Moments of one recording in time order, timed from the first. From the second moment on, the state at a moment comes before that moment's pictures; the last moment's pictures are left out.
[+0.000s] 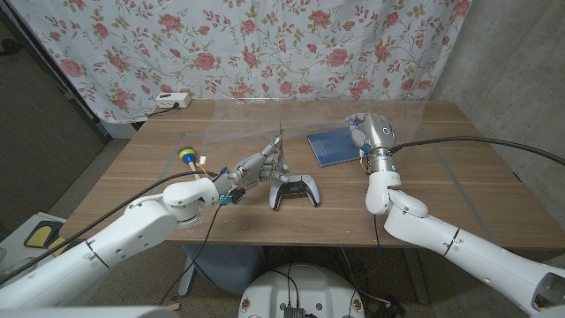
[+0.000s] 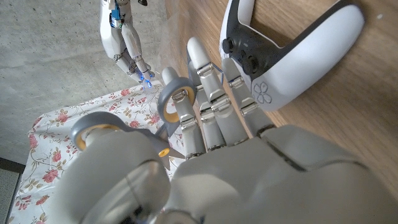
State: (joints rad) left arm 1.13 0.92 0.38 -2.09 -0.82 0.22 0.02; left_hand 0.58 0.01 -0.25 0.09 0.24 0.84 0.06 0.80 0.59 0.92 0.01 0.39 0.75 1.15 -0.14 0.41 0.36 0.51 0.02 0.86 0.21; right arm -0.85 -0.74 -0.79 -1.89 -0.36 -0.56 -0.82; right_hand 1.09 0.16 0.32 -0.14 0.21 0.89 -0.18 0.25 0.26 0.92 -0.21 0.56 0.38 0.49 -0.05 0.36 0.64 0.31 -0.04 0.88 0.19
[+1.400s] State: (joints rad) left arm 1.12 0.91 0.40 -2.06 -0.85 0.22 -0.01; left_hand 0.78 0.19 -0.10 0.01 0.22 0.84 0.06 0.80 0.60 0.93 0.00 0.39 0.76 1.14 -0.14 0.41 0.36 0.50 0.03 0.87 0.21; right arm -0.86 -0.74 -0.78 -1.89 -0.35 -0.55 -0.83; right_hand 1.10 0.17 0.32 -0.15 0.20 0.89 -0.19 0.25 0.26 0.92 -0.21 0.55 0.38 0.50 -0.05 0.35 0.65 0.30 -0.04 0.91 0.19
